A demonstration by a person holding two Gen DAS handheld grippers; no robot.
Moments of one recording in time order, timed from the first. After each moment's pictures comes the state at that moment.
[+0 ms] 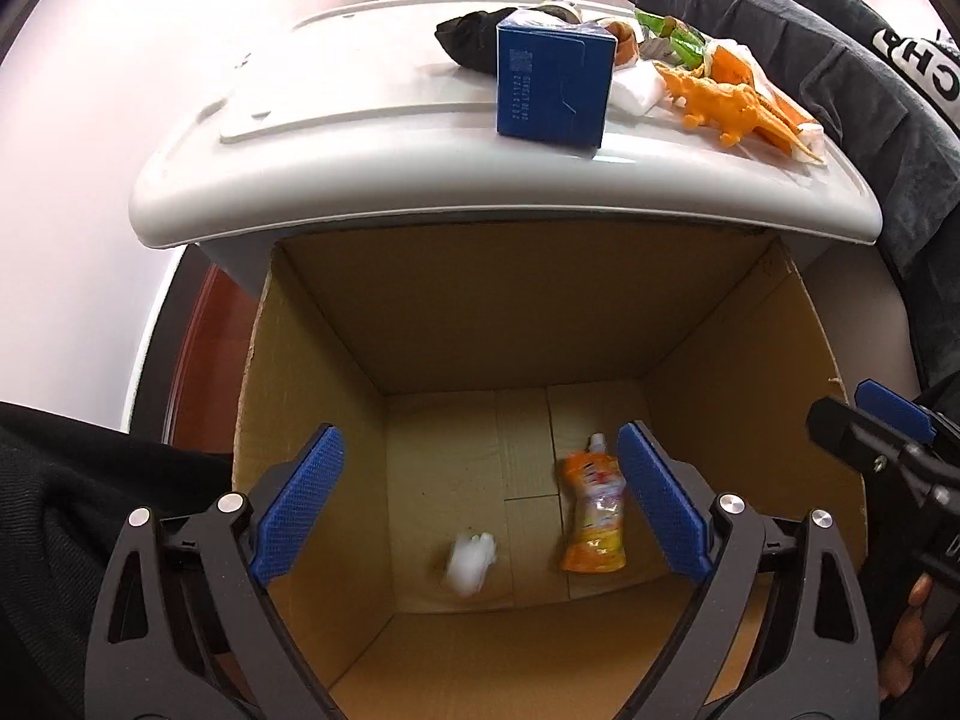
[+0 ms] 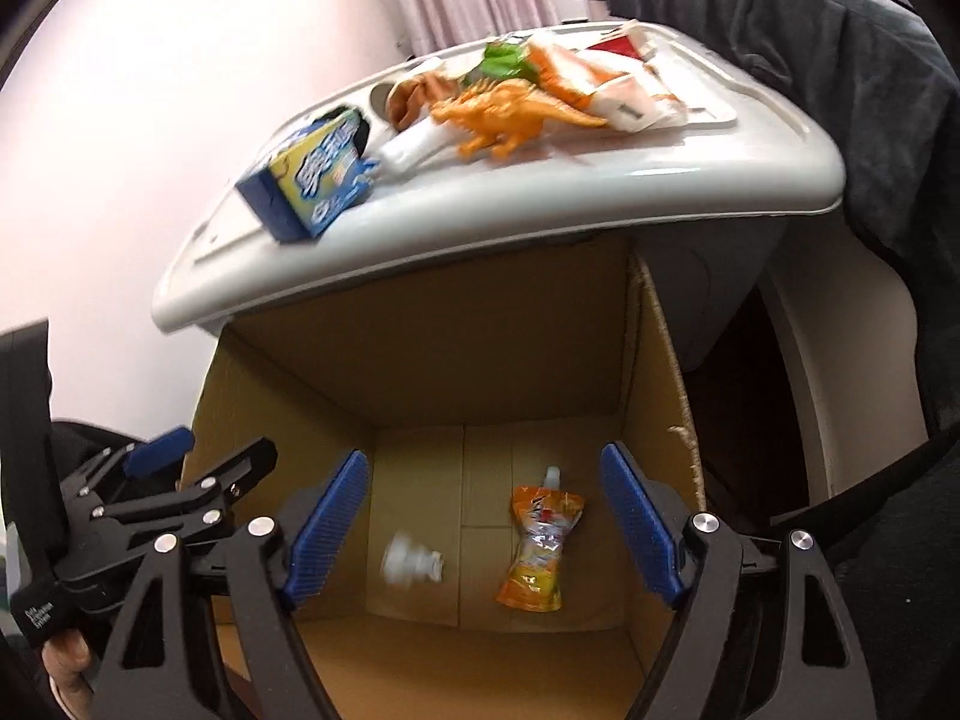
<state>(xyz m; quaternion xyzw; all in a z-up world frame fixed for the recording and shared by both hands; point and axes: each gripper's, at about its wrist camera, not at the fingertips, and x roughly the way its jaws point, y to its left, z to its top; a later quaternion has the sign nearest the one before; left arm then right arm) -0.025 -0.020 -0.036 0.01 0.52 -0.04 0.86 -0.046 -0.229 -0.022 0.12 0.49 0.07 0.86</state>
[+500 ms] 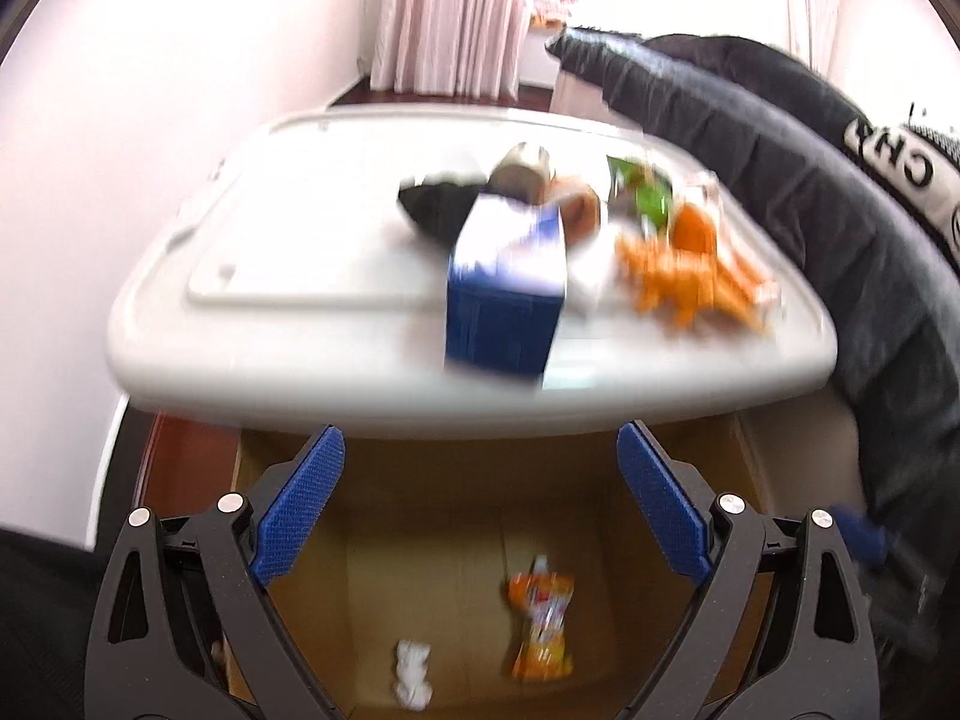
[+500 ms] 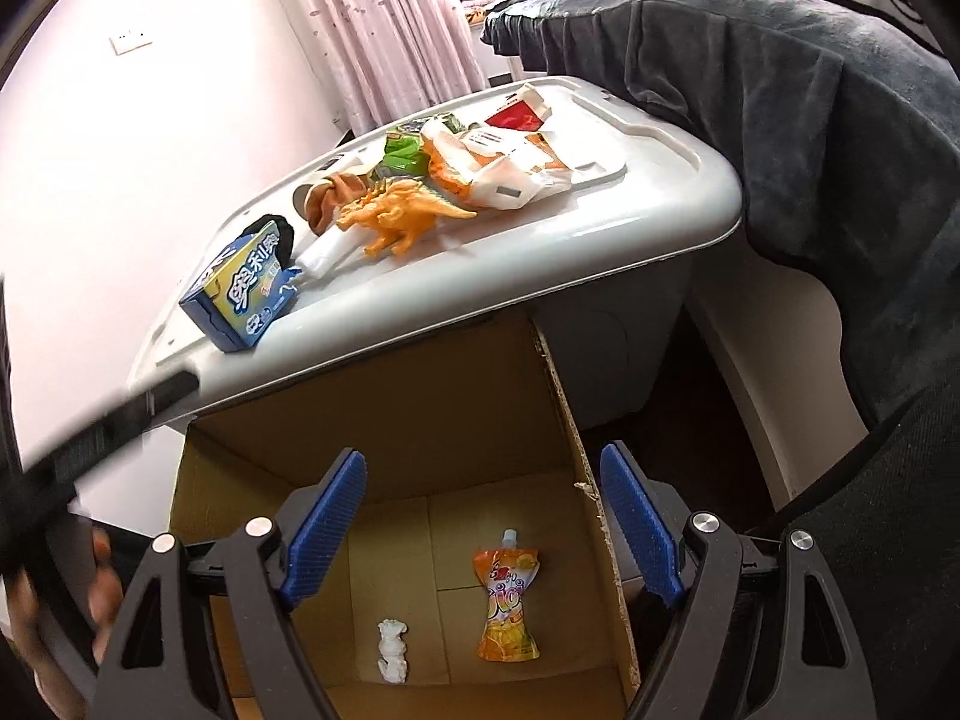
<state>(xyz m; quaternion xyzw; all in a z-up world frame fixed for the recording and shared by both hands) 0.030 -0.034 0.021 -0.04 0.41 -0.07 0.91 -0.055 -0.264 -0.011 0.16 0.43 0.00 0.89</state>
